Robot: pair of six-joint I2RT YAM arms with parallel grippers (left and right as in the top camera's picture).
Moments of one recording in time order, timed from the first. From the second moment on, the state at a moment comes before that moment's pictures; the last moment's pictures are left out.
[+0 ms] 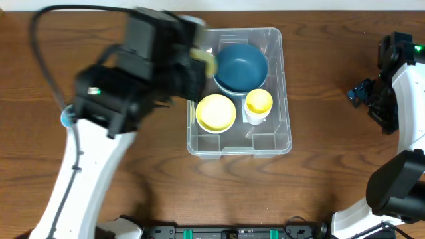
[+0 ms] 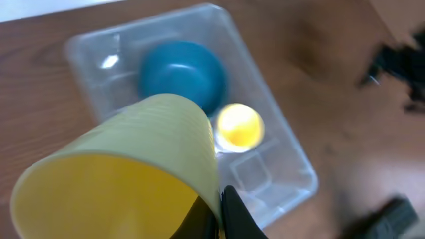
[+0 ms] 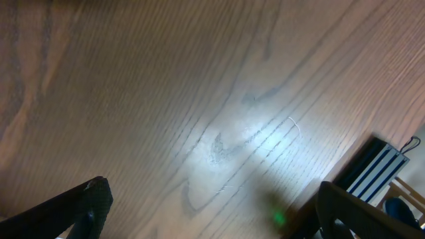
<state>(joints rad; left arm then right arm) -0.49 1.52 1.95 -1.24 0.20 -0.17 -0.23 1.79 1.62 -1.45 0.22 0.80</state>
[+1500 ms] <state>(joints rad) -0.54 1.79 1.92 -1.35 -0.25 -0.41 -0.23 1.79 1.62 -1.45 0.22 0.80</state>
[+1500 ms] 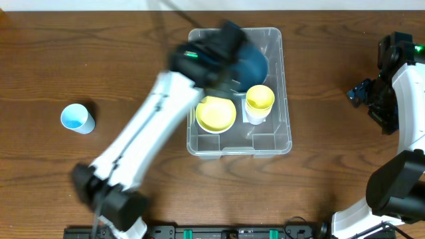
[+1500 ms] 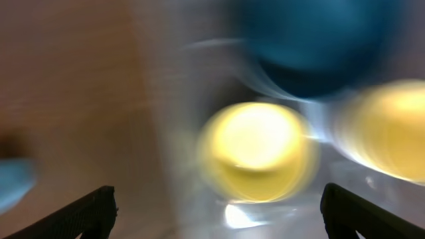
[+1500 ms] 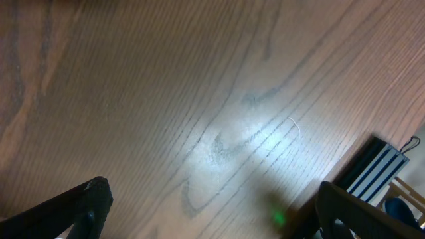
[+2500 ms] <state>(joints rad) 0.45 1.64 1.50 -1.29 -0.22 -0.77 -0.23 1.79 1.62 -1.45 0.22 0.80</state>
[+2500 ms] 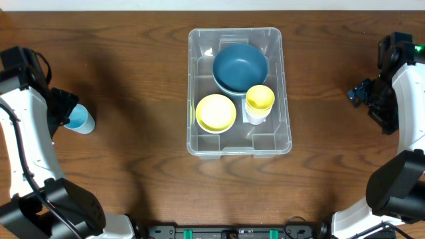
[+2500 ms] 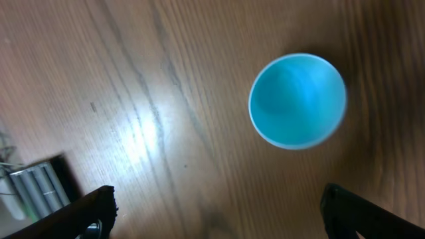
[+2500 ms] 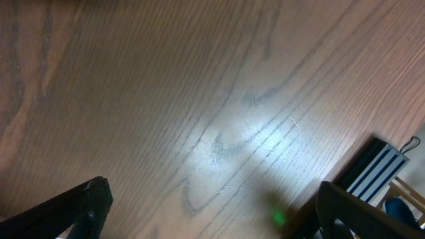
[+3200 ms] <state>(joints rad) 0.50 1.81 1.43 -1.13 -0.13 -0.82 -0.23 1.79 1.62 -1.45 0.22 0.80</state>
